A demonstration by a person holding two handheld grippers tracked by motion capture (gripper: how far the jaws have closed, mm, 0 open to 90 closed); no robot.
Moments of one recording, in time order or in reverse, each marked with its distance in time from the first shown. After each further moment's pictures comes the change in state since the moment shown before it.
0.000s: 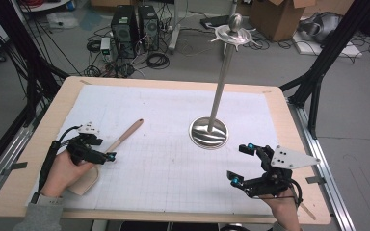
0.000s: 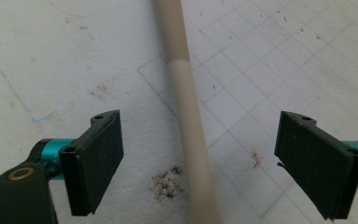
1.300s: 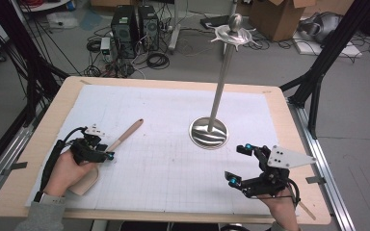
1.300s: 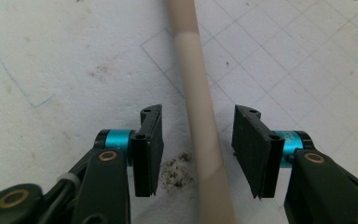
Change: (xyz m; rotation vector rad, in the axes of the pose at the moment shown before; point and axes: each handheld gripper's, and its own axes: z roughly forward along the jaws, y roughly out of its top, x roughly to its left) left arm -0.003 0.000 0.010 0.105 0.074 0.028; right arm 0.000 -0.001 0.005 0.016 0.006 0.007
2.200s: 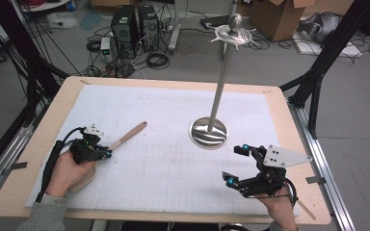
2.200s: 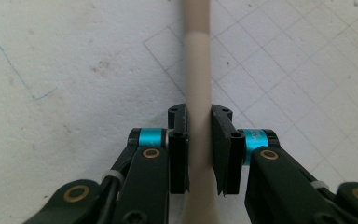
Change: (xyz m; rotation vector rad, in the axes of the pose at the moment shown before) left arm 0.000 -0.001 -0.003 0.003 -0.001 -0.026; right arm 0.000 -0.001 0.006 0.022 0.007 -0.004
